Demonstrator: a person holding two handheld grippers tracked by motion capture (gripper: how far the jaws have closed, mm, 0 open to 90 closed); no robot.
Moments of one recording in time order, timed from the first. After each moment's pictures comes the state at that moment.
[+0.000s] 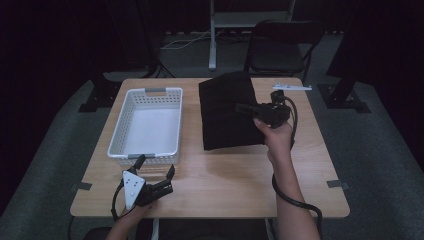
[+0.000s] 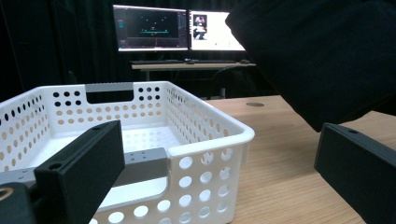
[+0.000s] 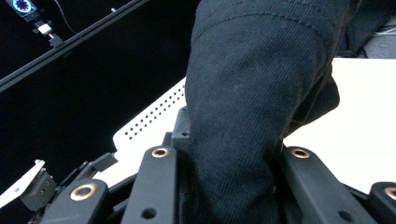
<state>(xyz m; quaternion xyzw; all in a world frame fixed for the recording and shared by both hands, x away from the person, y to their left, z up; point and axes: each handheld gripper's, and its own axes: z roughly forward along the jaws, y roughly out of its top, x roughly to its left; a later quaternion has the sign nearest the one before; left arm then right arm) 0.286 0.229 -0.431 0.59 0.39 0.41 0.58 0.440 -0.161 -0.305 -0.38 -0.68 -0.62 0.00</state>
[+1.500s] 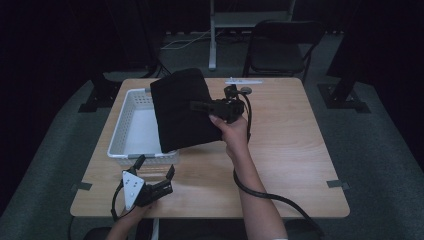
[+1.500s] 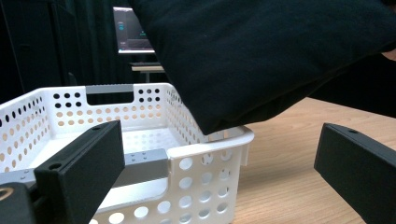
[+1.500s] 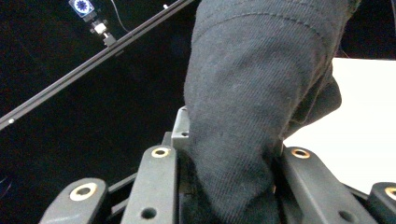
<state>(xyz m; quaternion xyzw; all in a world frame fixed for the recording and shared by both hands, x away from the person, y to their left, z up) 0.285 0.229 -0.431 0.59 0.38 0.41 0.58 0.463 -0.052 -0.299 -0.32 -0.68 -0.65 0.08</state>
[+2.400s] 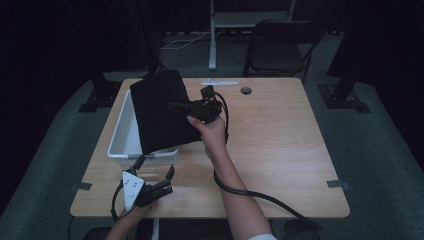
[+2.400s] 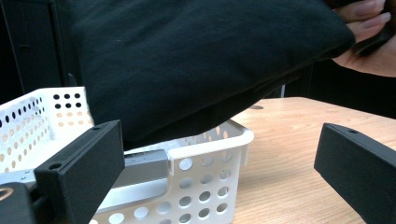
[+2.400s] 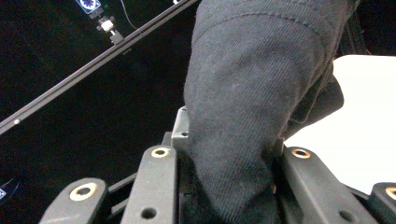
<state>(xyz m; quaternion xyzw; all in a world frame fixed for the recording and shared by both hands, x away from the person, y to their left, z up) 0.285 0.229 -0.431 0.59 0.38 0.41 0.58 0.470 0.006 -0.304 -0.30 -0.68 -0.66 0.10</state>
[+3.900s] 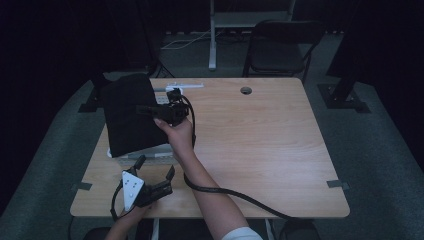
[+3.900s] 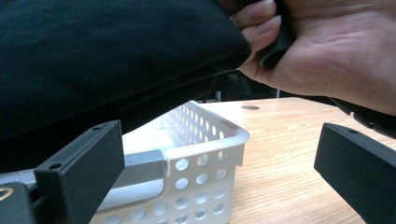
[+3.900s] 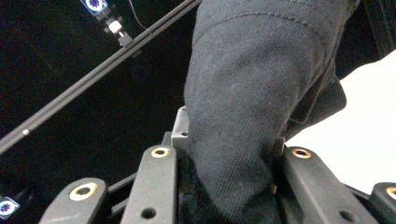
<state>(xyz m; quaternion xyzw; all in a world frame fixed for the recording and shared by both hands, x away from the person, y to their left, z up) 0.285 0.230 -0.431 0.59 0.38 0.40 0.59 0.476 0.091 -0.313 -0.30 -0.67 -0.66 0.13</state>
